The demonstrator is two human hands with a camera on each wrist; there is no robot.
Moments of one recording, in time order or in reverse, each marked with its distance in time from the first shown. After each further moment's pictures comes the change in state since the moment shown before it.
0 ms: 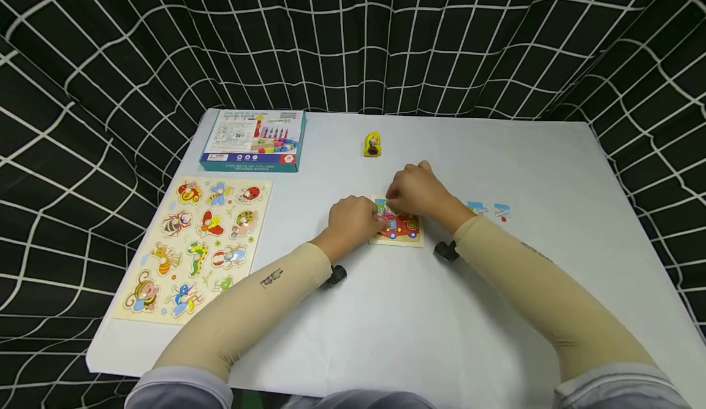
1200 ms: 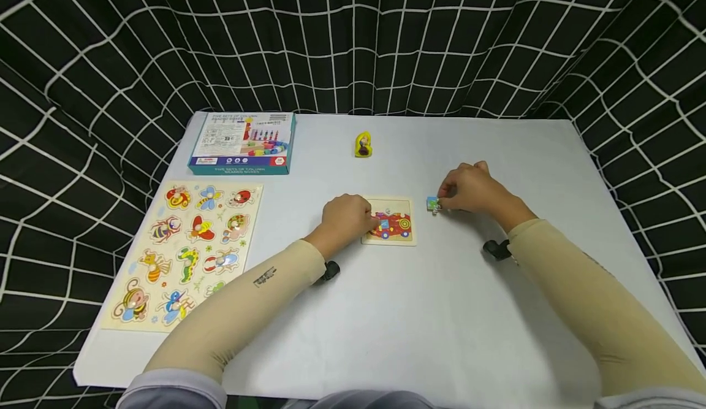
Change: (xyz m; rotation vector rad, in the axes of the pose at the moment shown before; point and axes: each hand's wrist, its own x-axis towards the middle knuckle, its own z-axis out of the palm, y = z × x) left_hand 0.004 0.003 -0.010 -0.013 -0.073 0.014; right_hand -0.071 0.088 -0.015 0.167 -0.002 0.220
